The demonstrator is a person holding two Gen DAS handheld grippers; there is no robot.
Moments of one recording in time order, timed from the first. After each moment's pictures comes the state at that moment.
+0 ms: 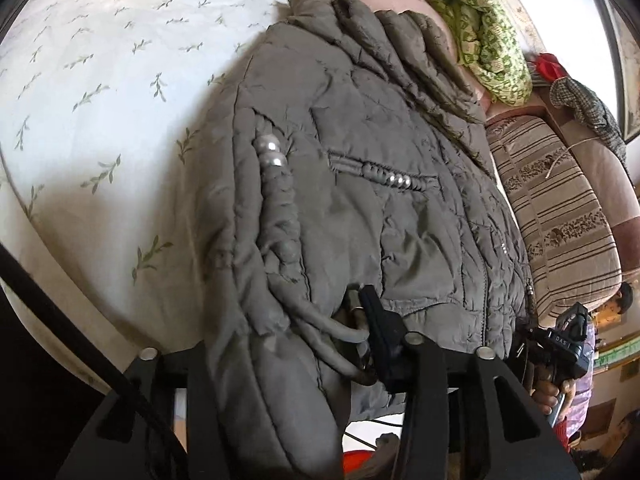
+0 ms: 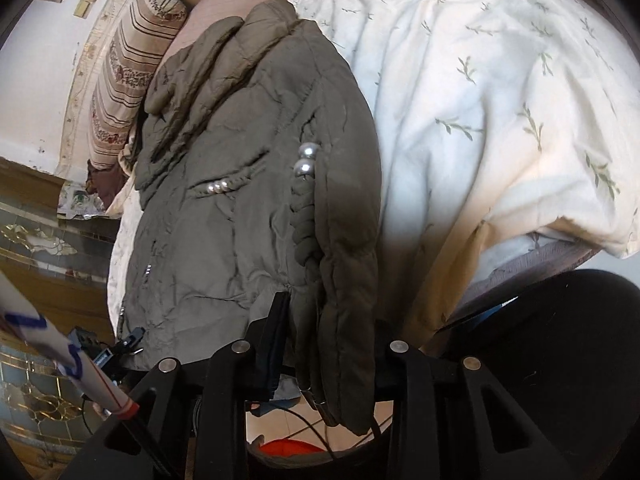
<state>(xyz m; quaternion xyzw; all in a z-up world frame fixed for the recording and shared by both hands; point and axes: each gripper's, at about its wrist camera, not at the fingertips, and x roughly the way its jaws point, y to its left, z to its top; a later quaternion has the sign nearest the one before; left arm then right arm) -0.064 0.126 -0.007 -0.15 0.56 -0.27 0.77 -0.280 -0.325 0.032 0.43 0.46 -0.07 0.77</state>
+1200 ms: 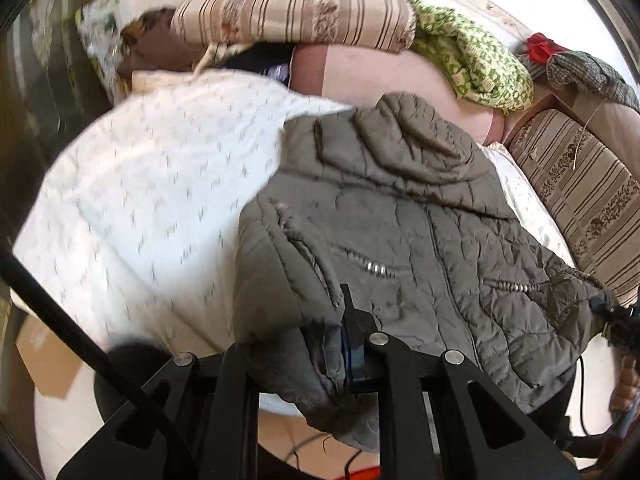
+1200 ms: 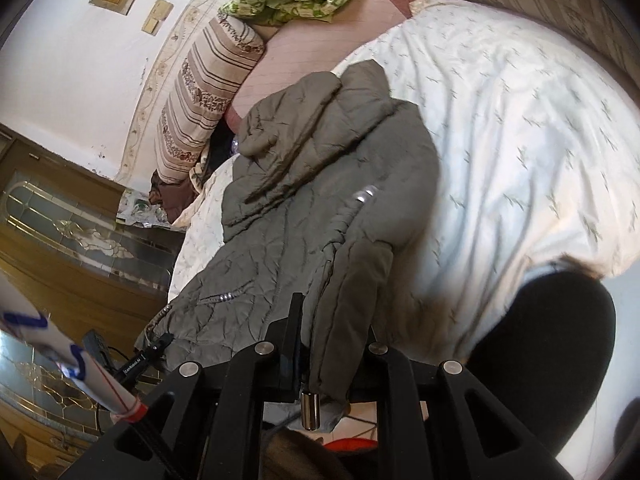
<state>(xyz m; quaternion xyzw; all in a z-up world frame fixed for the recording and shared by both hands) -0.093 0.094 0.153 0.01 0.43 -0.17 0.89 -0.290 -0.320 0.149 0.43 0.38 0.01 0.82</state>
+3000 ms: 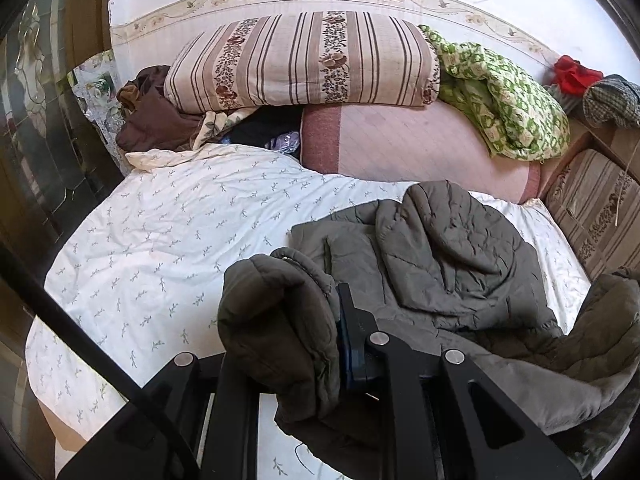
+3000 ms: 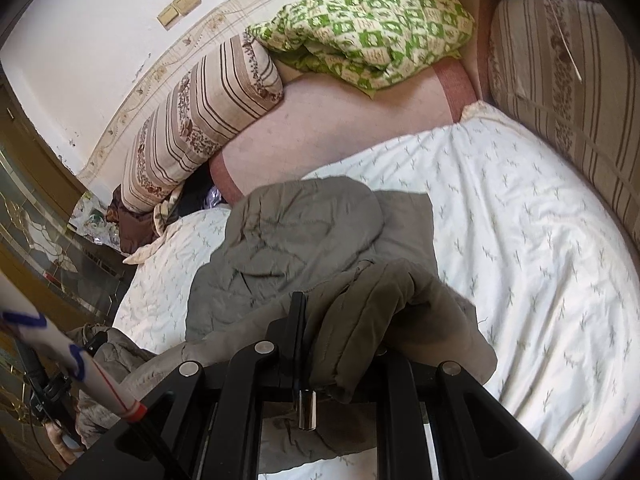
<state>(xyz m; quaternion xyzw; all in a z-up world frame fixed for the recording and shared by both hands) 0.048 0.027 0.204 0.04 0.37 -0.12 0.92 -0.102 -0.344 0.231 0.29 0.36 -0.08 0.88</state>
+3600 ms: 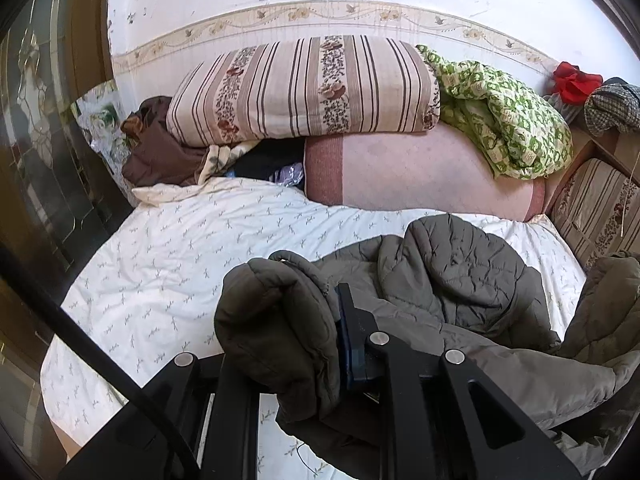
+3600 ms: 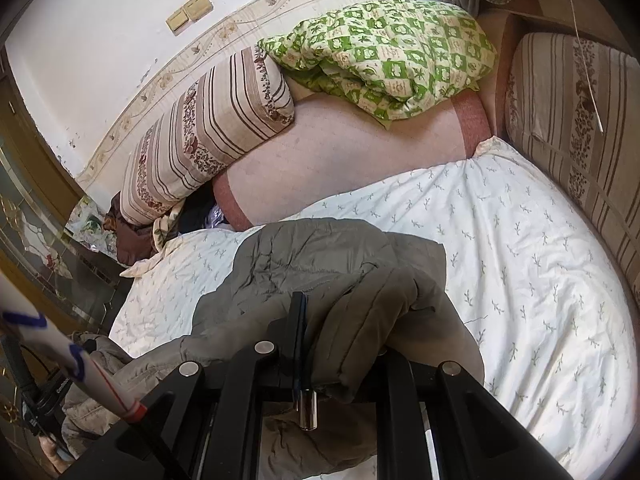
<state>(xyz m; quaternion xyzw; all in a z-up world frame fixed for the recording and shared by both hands) 0.064 0.012 0.238 0.06 0.33 -0.11 0.93 -0.055 -0.351 0.266 0.27 0.35 -0.08 0.90</state>
